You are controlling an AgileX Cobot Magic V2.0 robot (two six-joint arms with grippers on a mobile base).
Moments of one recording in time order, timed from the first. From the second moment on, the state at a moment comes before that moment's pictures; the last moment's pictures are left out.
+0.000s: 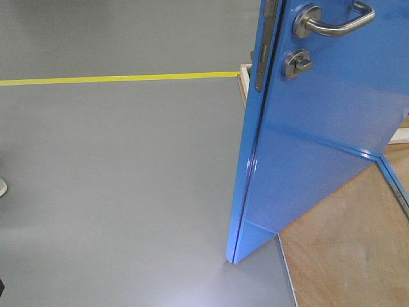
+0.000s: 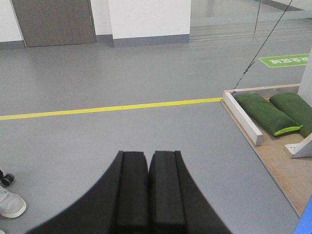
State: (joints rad) left arm 0.00 -0.01 0.03 0.07 0.28 -0.02; right arm -0.19 1.76 -1.99 1.07 0.69 -0.09
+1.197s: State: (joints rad) left arm 0.00 -0.01 0.03 0.07 0.28 -0.02; right arm -0.19 1.78 -1.99 1.20 0.78 -0.09
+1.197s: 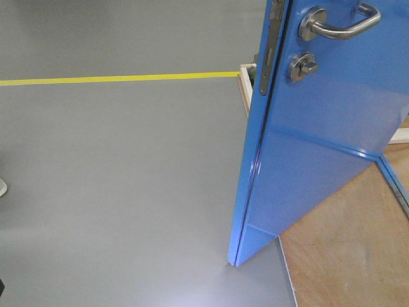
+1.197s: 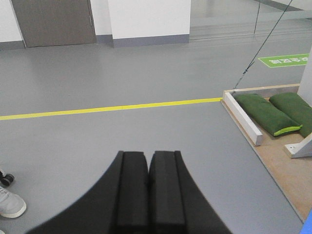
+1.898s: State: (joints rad) left arm 0.00 -0.01 0.03 0.07 0.28 -0.02; right arm -0.19 1.78 -1.99 1.20 0.78 -0.09
